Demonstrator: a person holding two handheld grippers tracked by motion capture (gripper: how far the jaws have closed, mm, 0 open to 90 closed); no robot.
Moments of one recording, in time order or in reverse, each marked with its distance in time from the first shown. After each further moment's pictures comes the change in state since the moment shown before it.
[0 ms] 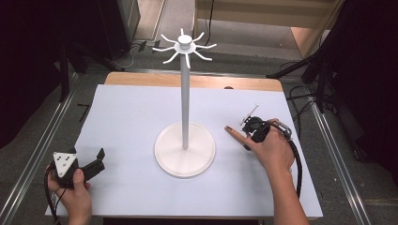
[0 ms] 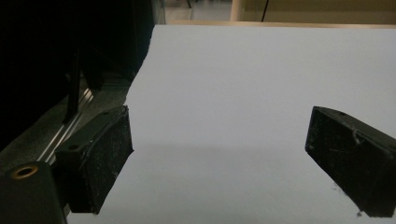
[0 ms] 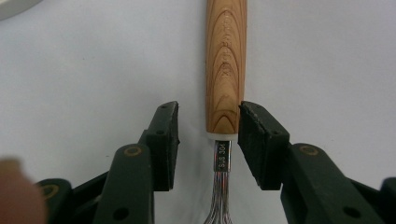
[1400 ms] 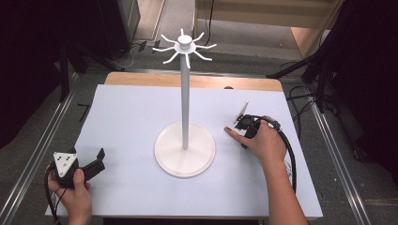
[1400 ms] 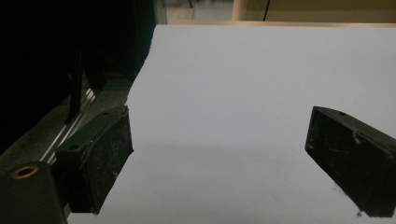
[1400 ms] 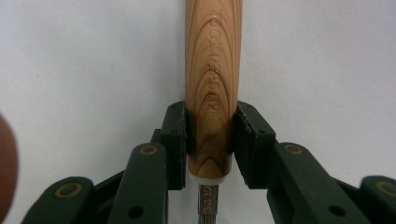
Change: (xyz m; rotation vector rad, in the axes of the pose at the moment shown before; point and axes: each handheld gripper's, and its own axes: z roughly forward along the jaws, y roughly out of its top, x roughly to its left) left arm -0.001 0.000 0.000 -0.004 0.009 0.005; right arm -0.011 0.027 0.031 0.138 0.039 -0.003
